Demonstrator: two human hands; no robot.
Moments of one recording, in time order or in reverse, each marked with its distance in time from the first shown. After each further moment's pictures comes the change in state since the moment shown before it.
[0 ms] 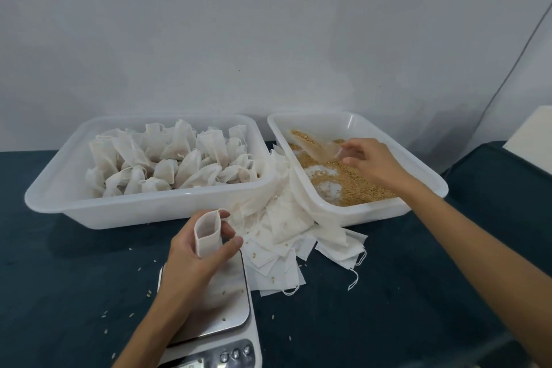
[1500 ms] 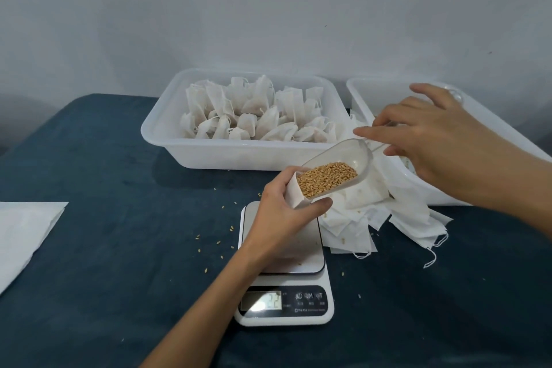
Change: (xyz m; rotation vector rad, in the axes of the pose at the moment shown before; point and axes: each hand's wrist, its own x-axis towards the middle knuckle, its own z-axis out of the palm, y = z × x) left_hand -0.002 -0.005 -0.002 0.058 -0.011 -0.005; right_hand -0.074 -0.130 0.007 -0.657 0.053 -0.944
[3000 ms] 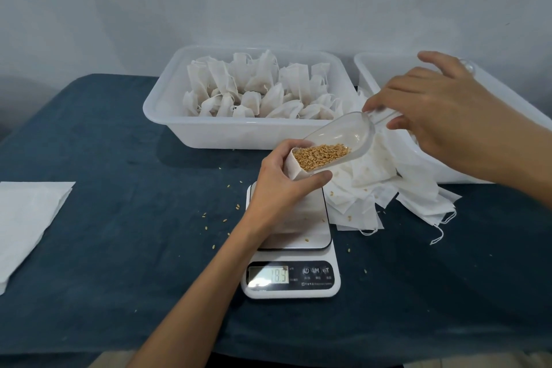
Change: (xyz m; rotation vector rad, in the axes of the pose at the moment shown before) left_hand 0.006 -0.006 -0.010 0.032 0.050 -0.054; right_hand 0.004 -0.009 -0.001 0.059 0.020 0.009
